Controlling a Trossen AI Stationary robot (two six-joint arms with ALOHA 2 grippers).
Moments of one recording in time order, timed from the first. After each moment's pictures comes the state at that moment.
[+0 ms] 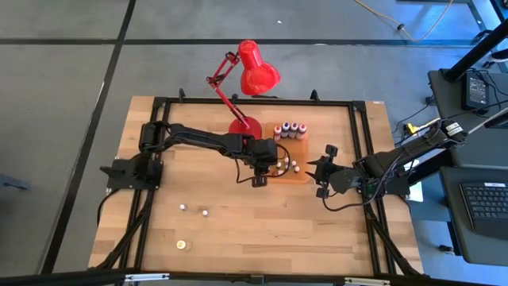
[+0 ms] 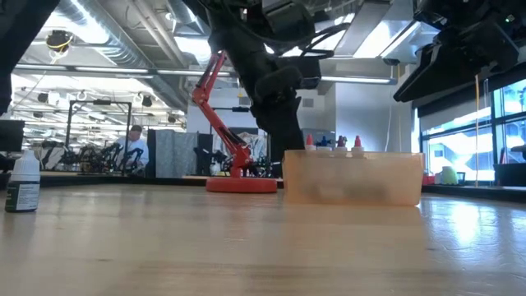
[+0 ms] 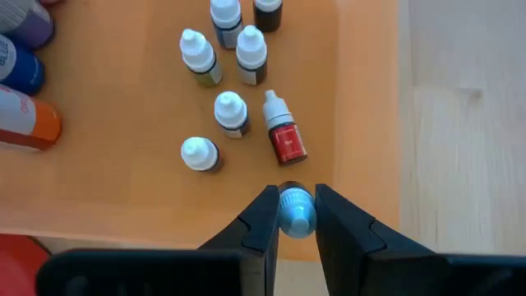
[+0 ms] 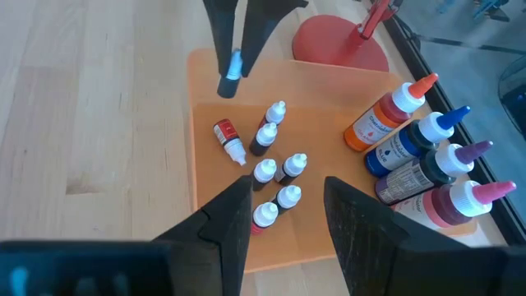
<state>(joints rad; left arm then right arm) 0.08 2.00 1.48 -0.49 0.03 0.00 0.41 0.99 0.60 -0.45 0.66 0.23</state>
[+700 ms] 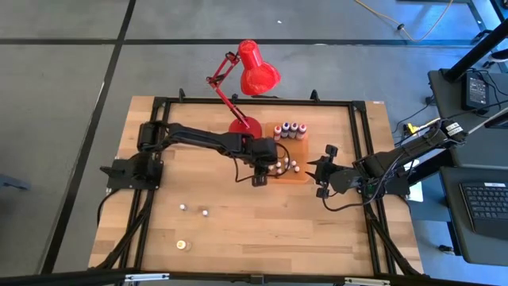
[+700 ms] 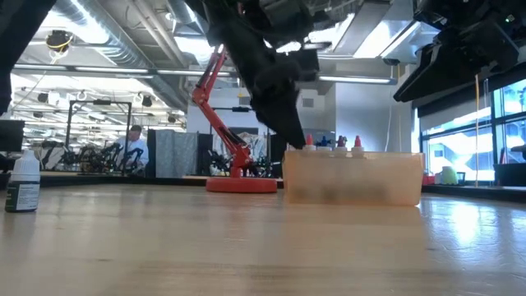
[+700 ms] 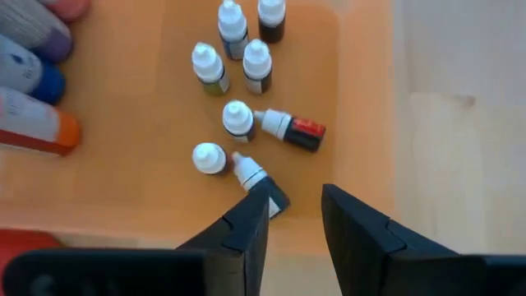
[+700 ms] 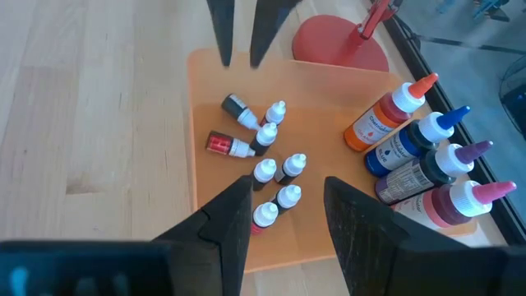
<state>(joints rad) 0.08 1.97 1.47 -0.49 0.02 0.01 0.41 0.99 0.60 -0.45 0.66 0.23</state>
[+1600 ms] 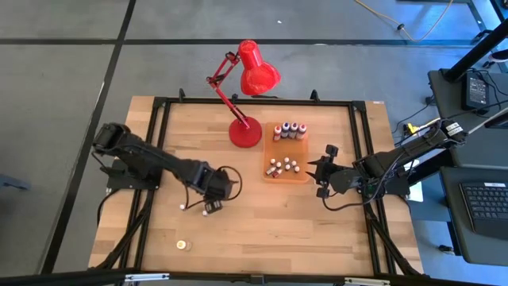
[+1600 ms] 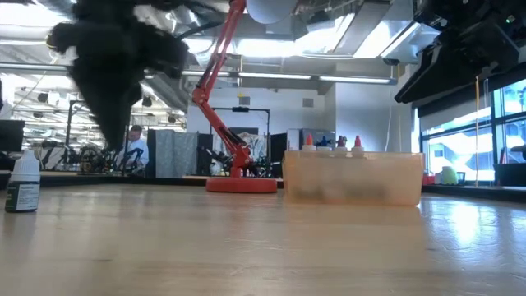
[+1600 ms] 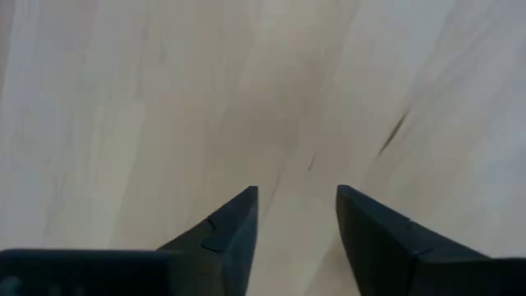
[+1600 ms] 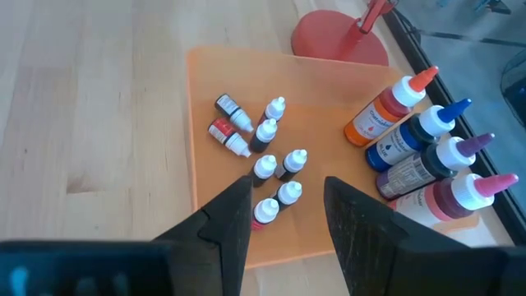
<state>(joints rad) -0.28 1.59 1.06 -0.91 -0.13 -0.69 0.41 0.99 0.60 -0.46 0.66 0.25</state>
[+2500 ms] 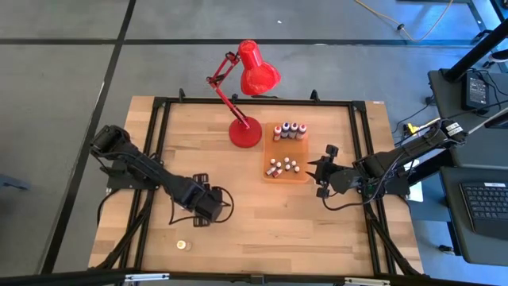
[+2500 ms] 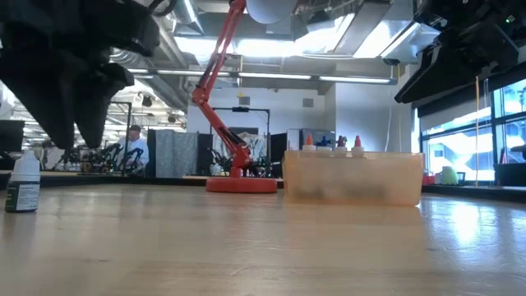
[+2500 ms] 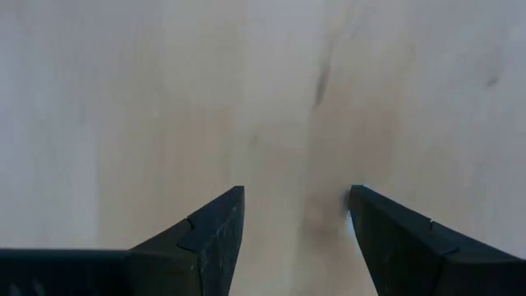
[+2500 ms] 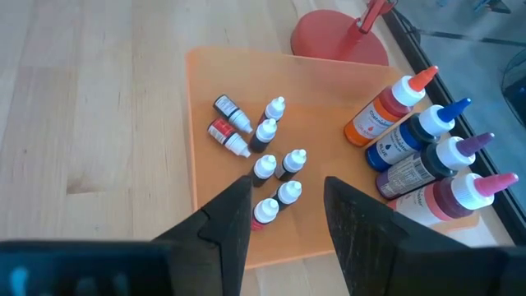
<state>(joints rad) -0.49 1.58 1.02 -0.86 -0.21 -0.60 0.41 0.99 0.60 -0.46 0.66 0.25</state>
